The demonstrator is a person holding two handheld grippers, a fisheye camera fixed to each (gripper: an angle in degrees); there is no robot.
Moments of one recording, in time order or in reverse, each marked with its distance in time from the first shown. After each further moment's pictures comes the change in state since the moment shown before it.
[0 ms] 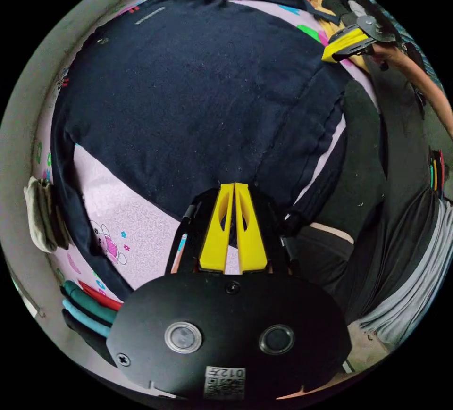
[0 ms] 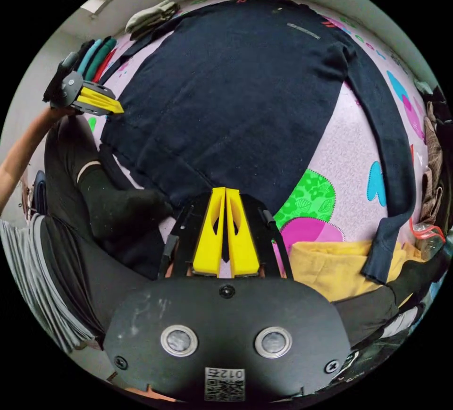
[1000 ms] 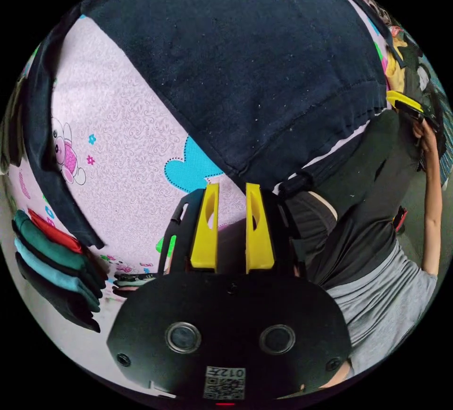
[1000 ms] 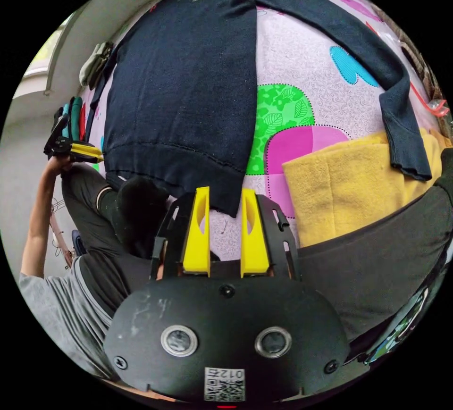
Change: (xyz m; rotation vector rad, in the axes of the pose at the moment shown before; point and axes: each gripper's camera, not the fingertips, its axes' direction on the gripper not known) left arm -0.081 -0.037 0.086 -0.369 0.293 -0.324; right arm 0.126 0.032 -0.015 -0.068 -0.209 0.410
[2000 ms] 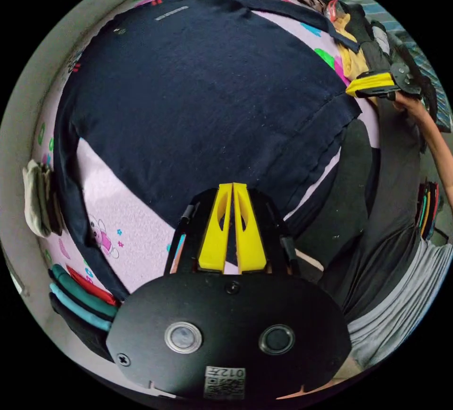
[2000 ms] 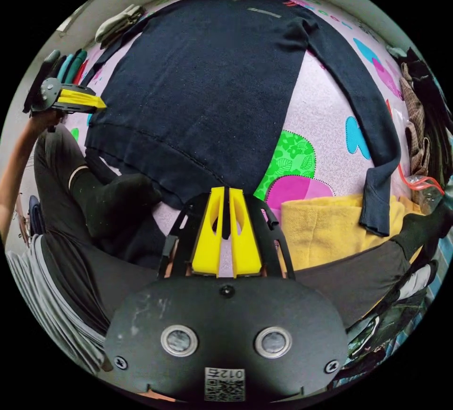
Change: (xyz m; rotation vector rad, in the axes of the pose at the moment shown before) left arm 0.170 -0.020 0.016 0.393 -0.224 0.219; right arm -0.035 -0.032 0.000 0.047 0.269 -0.239
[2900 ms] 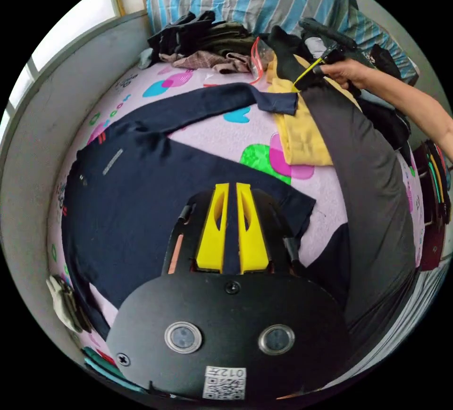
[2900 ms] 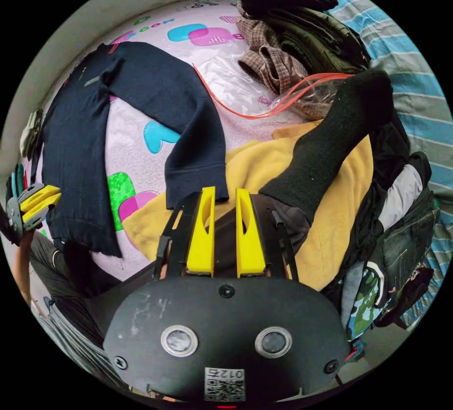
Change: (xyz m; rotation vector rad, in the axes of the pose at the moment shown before) left arm 0.255 -0.072 -0.039 0.458 -0.068 0.284; right arm 0.277 0.148 -0.026 0.086 0.155 0.523
